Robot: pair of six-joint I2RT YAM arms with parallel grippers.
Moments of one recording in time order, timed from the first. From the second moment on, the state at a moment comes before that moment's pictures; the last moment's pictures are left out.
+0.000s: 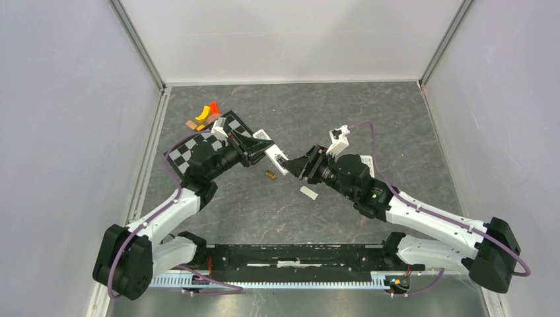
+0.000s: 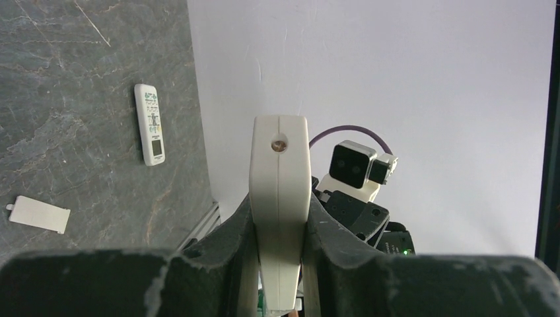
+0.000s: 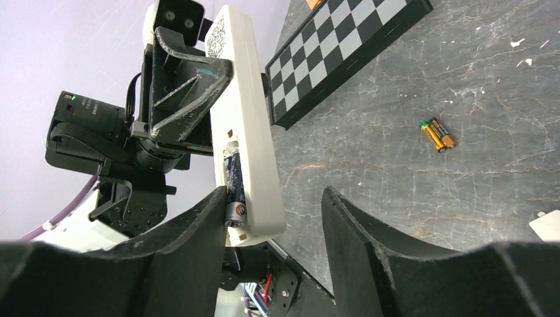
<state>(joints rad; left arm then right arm) -0.40 1.09 0.51 0.61 0.50 -1.47 0.93 1.04 0.70 0.16 0.14 0.98</state>
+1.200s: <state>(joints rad) -0.40 1.08 0.51 0.60 0.50 -1.45 0.89 1.10 0.60 0.41 0.05 1.09</state>
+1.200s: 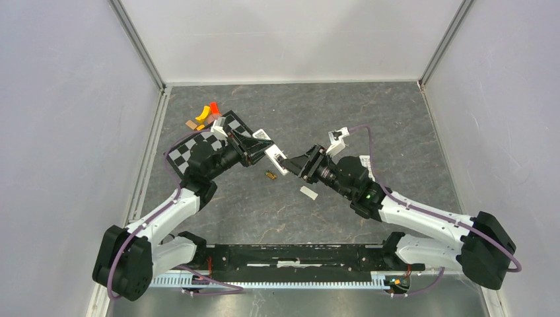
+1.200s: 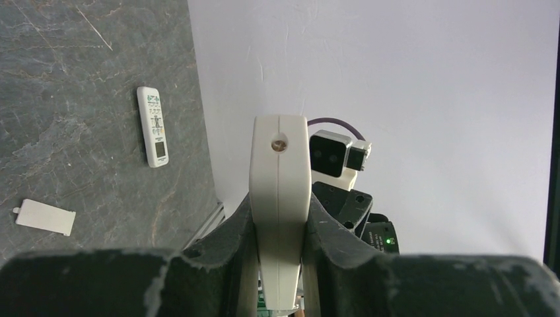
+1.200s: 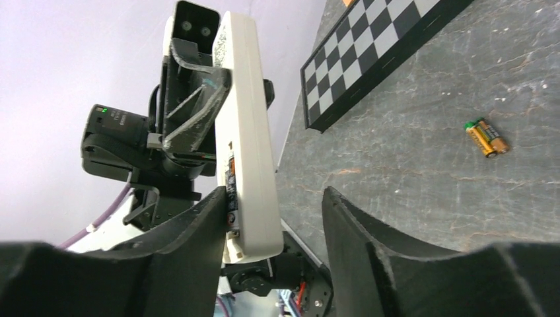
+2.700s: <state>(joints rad) -0.38 1.06 0.51 0.55 0.52 -1.31 0.85 1.20 0.64 0.46 -0.02 1.09</state>
